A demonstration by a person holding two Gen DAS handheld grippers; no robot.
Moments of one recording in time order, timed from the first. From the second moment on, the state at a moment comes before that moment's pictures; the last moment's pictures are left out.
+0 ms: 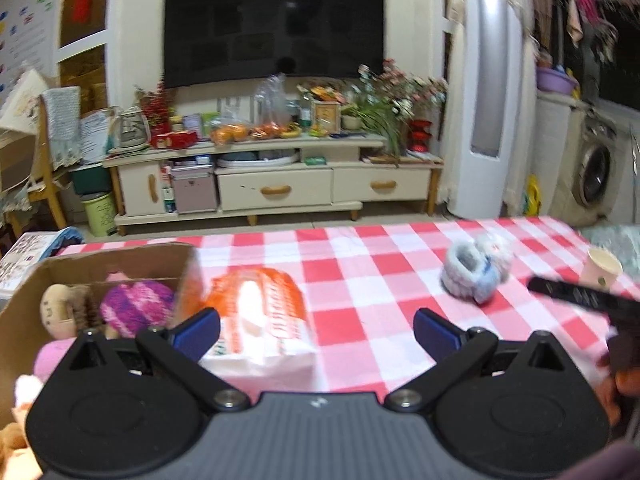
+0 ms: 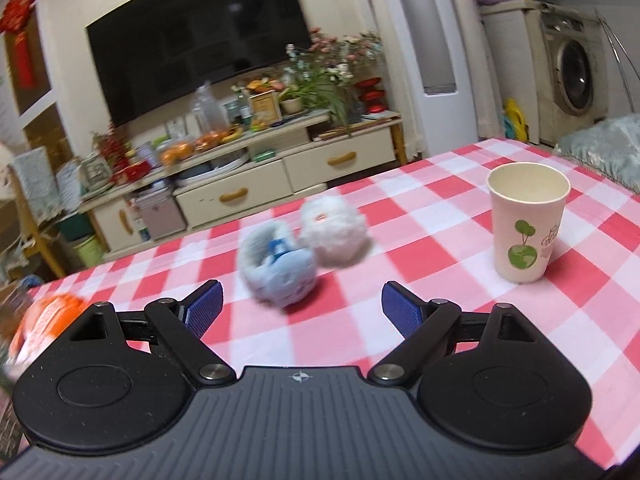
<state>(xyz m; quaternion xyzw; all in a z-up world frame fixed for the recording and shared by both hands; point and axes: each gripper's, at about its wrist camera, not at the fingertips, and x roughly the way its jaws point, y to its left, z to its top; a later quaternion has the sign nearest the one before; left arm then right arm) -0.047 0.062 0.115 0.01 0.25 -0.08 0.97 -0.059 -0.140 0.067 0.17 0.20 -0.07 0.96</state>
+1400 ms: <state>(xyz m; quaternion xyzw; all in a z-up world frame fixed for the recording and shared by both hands) 0.103 -0.152 0.021 0.09 0.27 -0.20 0.94 0.066 -0.191 0.046 0.20 0.25 0.02 0.95</state>
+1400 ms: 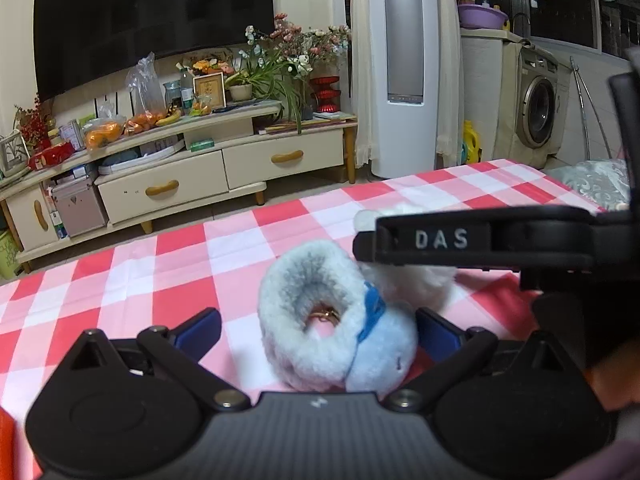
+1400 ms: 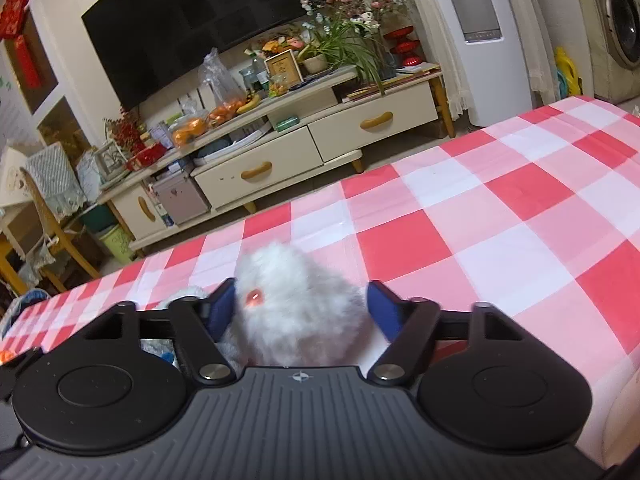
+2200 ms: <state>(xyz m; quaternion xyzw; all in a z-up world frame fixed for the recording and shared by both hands) 0.094 -0.118 0.020 0.05 0.32 -0.19 0.93 0.040 -0.170 0.048 0.16 0.27 0.07 0.95</state>
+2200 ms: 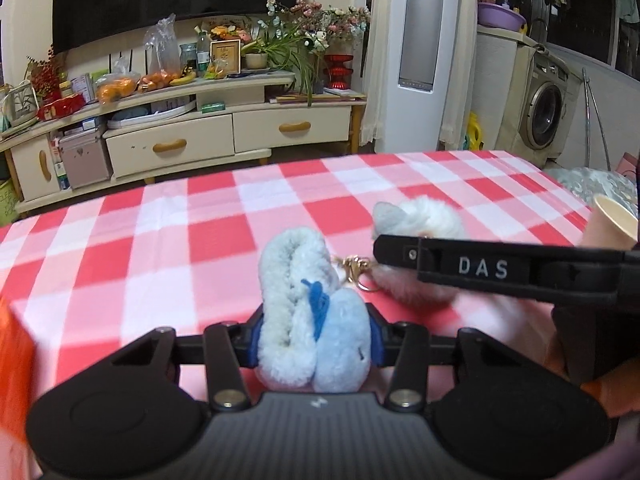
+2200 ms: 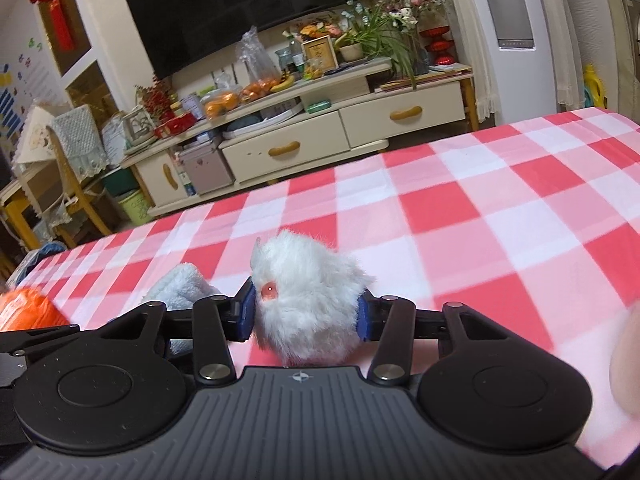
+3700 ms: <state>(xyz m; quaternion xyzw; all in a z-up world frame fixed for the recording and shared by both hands) -0.089 -0.003 0.078 -0.01 0.32 -0.26 0.91 -0.076 -0.144 0.086 0.22 0.28 0.06 0.93</state>
